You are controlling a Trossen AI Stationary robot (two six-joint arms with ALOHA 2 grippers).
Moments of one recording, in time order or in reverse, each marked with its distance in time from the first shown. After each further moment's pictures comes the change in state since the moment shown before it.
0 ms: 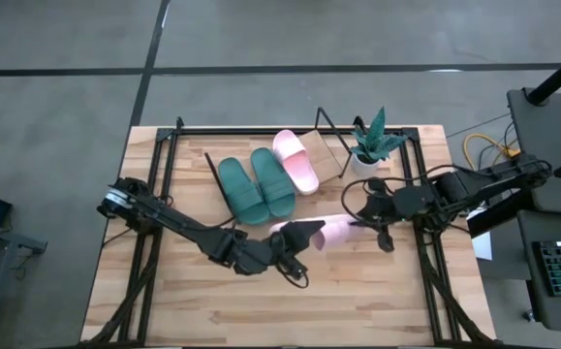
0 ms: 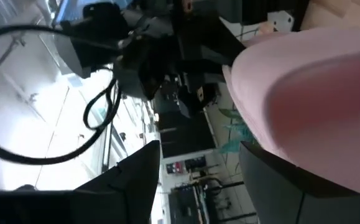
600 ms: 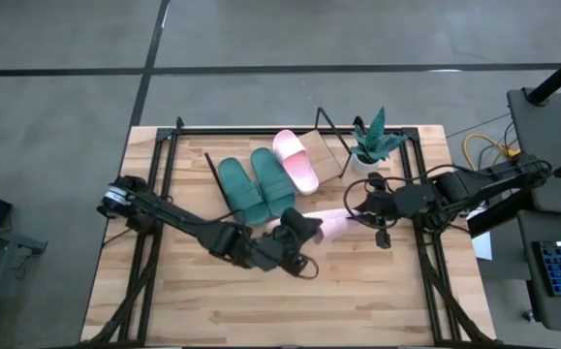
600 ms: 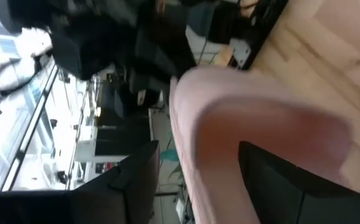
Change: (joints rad) left arm 0.036 -0.011 0.051 -0.302 0.101 -0.489; right arm 0.000 -0.001 0.000 0.044 0.072 -0.092
